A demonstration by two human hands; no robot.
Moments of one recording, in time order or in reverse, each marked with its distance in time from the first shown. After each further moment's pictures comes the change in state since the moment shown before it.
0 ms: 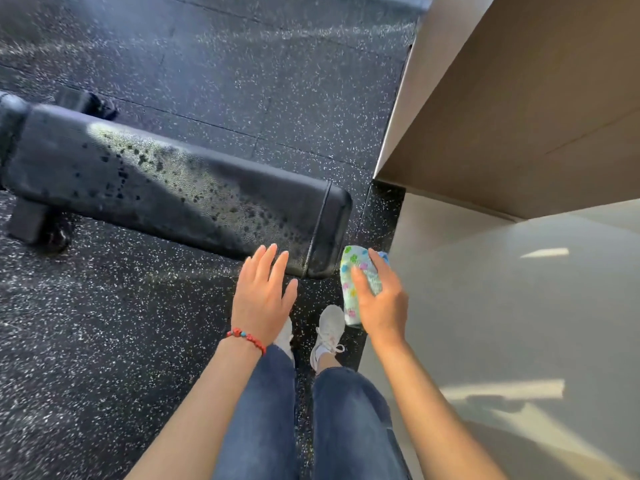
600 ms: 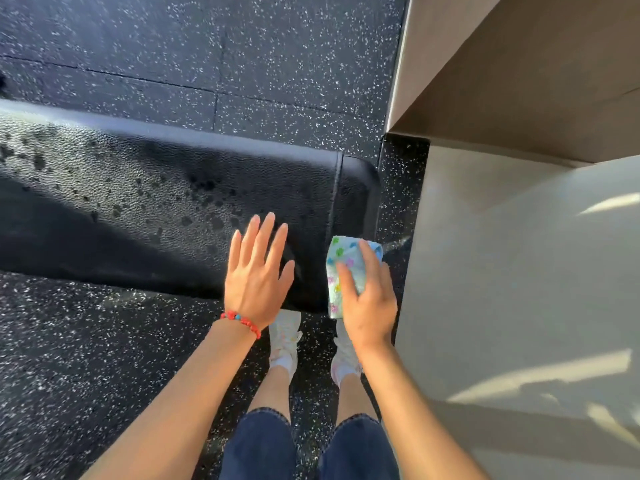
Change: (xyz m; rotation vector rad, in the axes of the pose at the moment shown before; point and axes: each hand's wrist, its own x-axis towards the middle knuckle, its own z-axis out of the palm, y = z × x) left_hand 0.101 -0.111 0.191 0.070 -0.071 0.137; right_hand 0.090 0.107 0.183 -0.182 0.222 -0.104
